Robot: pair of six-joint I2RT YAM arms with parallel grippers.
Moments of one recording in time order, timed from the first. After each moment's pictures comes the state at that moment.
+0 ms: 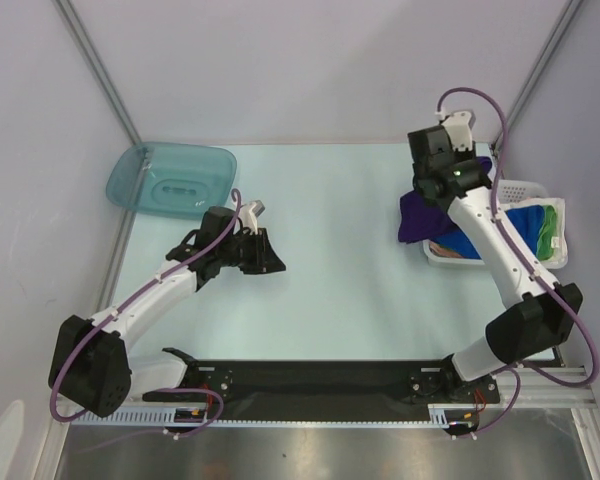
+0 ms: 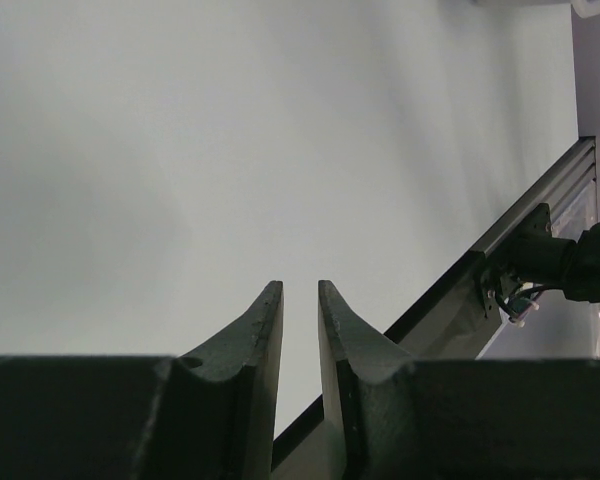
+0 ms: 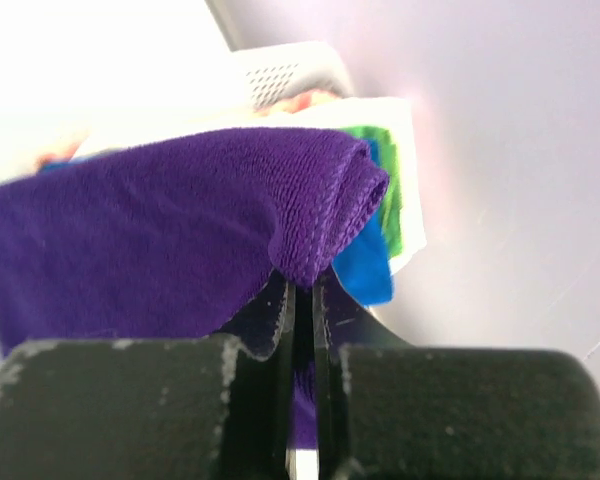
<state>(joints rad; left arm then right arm) -0.43 1.21 0.78 -0.29 0.48 -0.46 0.36 1.52 1.59 -0.86 1.05 0.11</state>
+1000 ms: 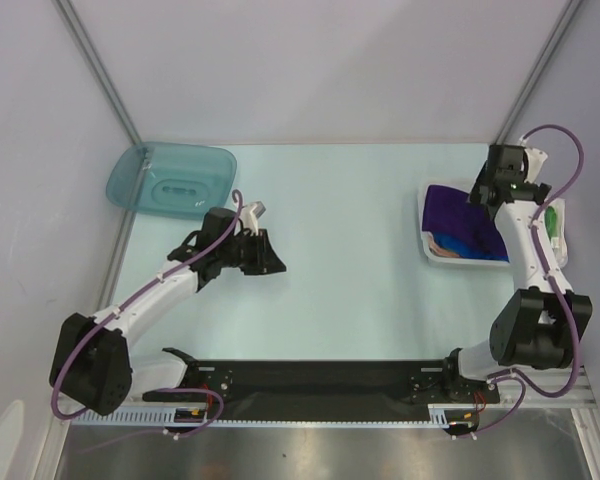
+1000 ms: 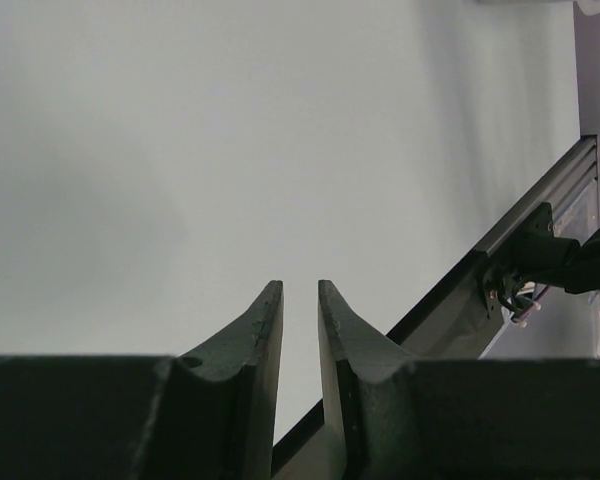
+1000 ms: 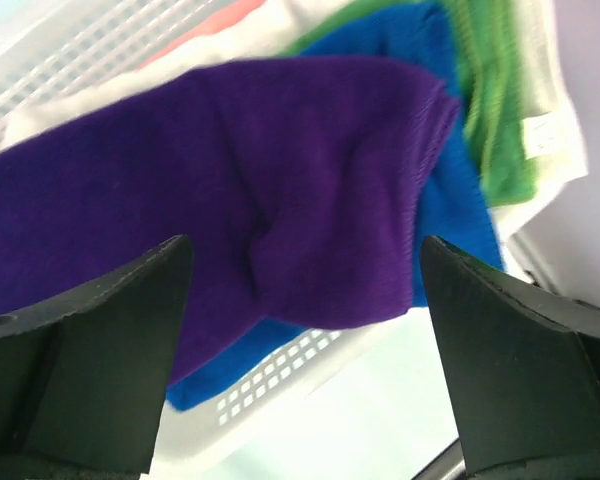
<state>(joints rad) -0.43 1.22 0.76 -0.27 0.48 -0.46 -0.13 1.46 1.34 -0.68 0.54 0.30</state>
